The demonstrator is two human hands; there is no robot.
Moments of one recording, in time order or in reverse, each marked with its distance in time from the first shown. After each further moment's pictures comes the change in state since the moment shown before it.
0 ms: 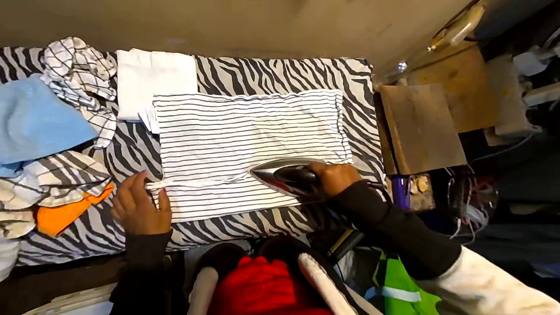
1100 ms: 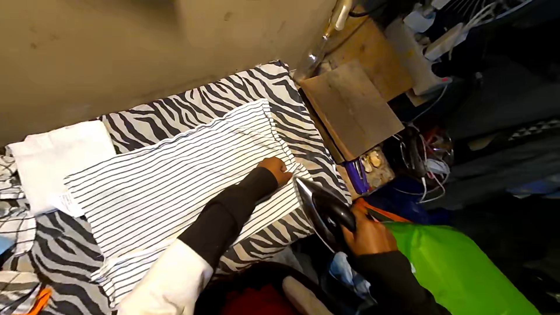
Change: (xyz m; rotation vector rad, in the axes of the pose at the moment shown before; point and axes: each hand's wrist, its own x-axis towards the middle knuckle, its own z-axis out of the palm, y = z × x) left_hand 0.070 0.359 0.164 -0.109 -1.347 0.533; right_hand -0.139 0.067 0.047 0.315 0.061 0.912
